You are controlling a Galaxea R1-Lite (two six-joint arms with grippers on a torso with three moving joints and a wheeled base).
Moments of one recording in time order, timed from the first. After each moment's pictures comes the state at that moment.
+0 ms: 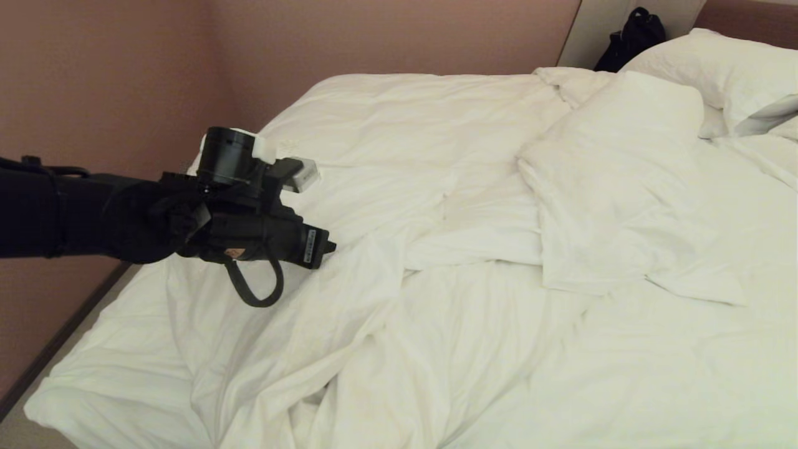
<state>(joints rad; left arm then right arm) -0.38 1.80 -1.31 0.06 -0.10 0.07 0.00 0.00 0.00 0.00 0.01 -0.01</state>
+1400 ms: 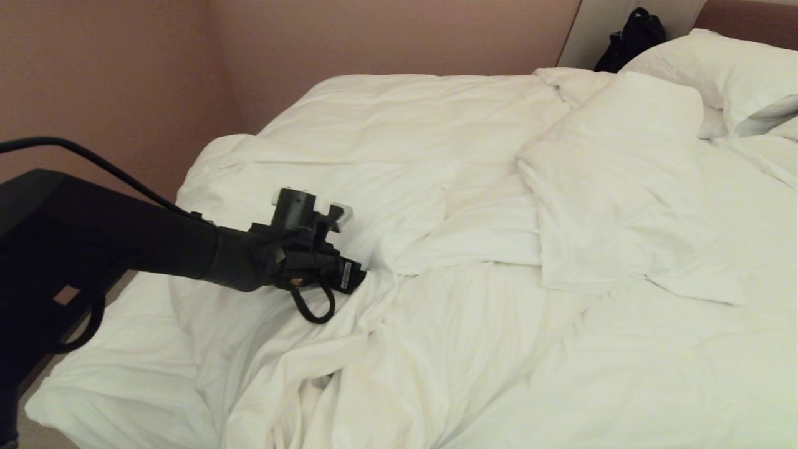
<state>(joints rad) -0.39 2.12 -1.35 -0.12 -0.10 0.07 0.00 0.00 0.00 0.00 0.01 -0.01</state>
